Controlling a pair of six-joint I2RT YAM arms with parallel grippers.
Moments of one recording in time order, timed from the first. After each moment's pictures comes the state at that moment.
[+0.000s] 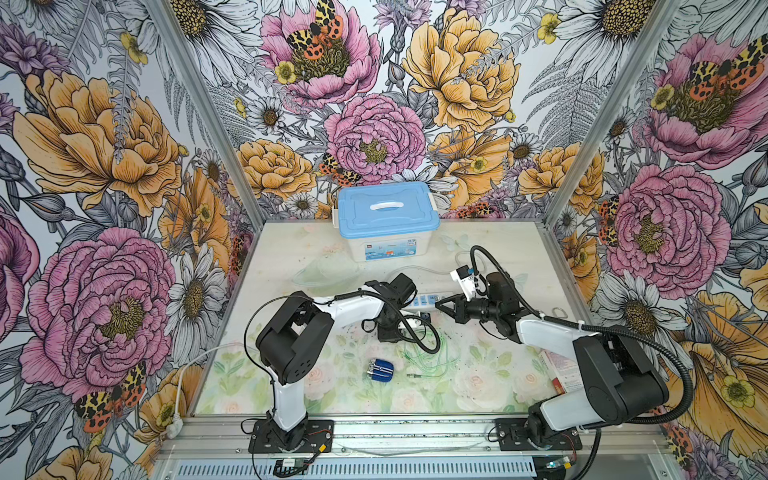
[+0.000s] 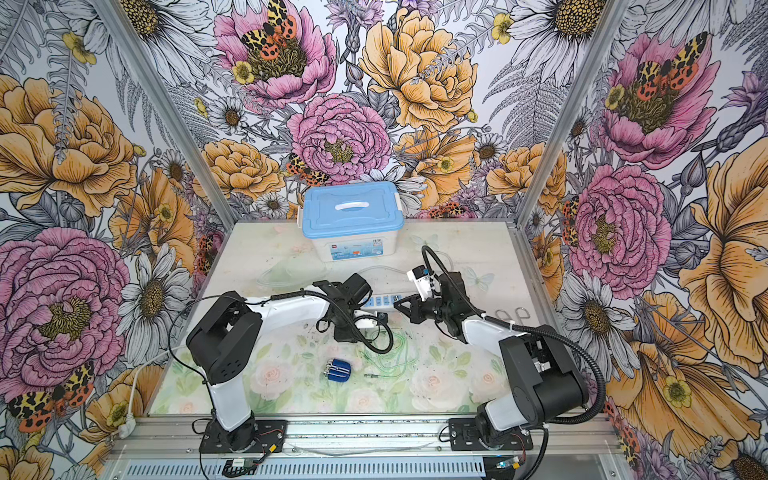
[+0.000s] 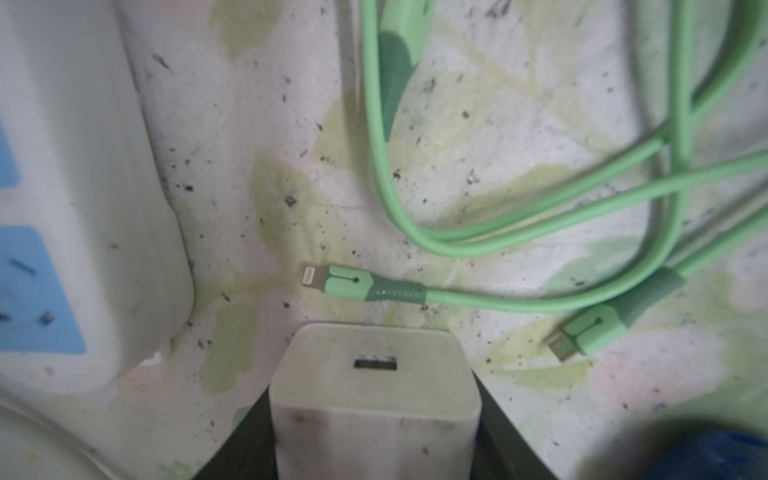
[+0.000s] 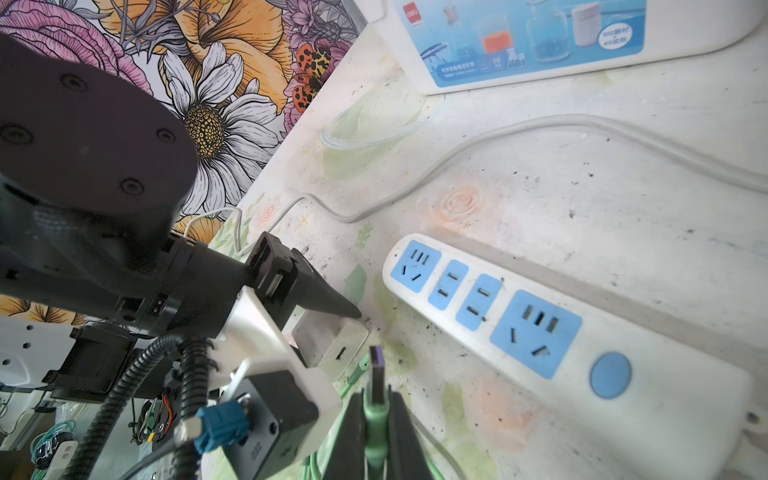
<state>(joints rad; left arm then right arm) -0.75 1.86 1.20 -0.76 0.02 0.79 0.30 1.48 0.60 0.28 -0.78 0.25</state>
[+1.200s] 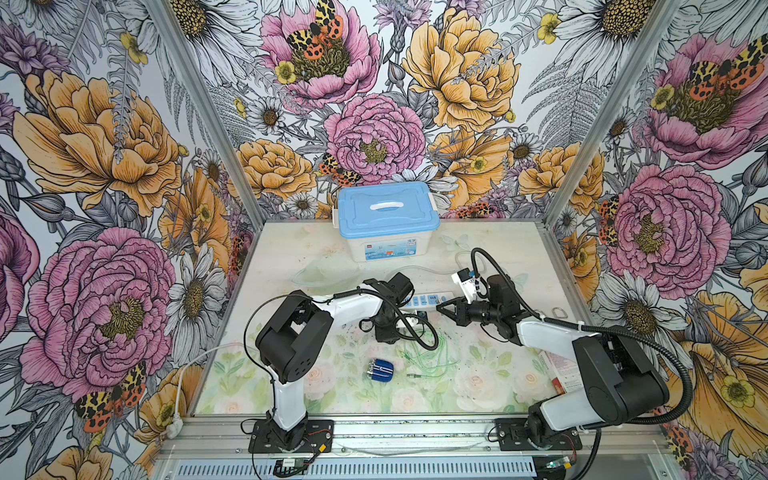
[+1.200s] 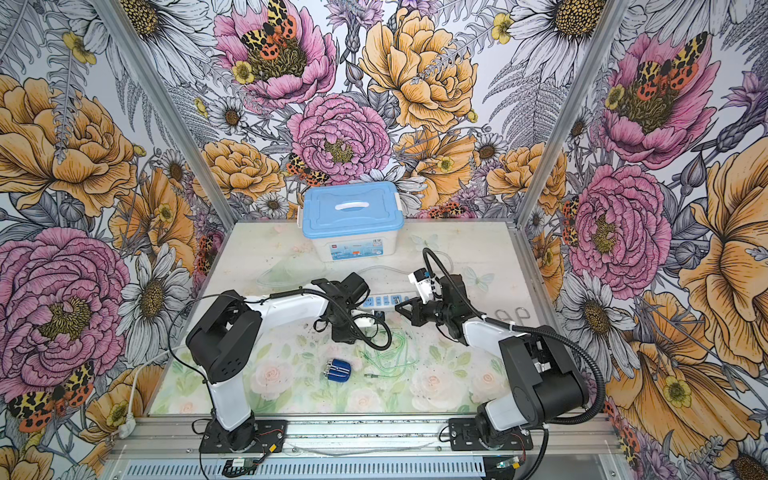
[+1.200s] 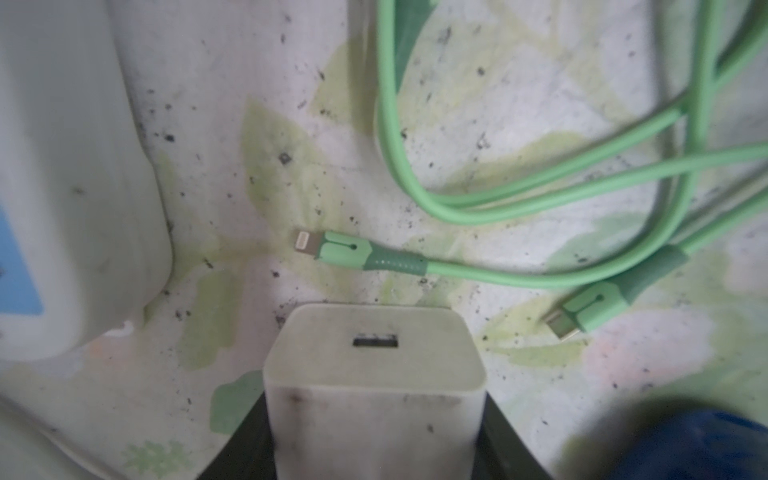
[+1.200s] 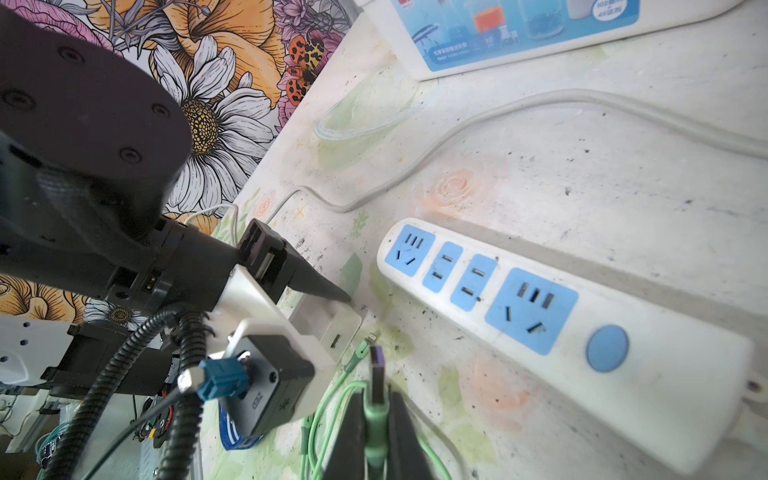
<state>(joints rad) -0.73 1.87 1.21 -0.81 0.03 0.75 0.29 1.47 0.58 0.28 -0.78 0.26</state>
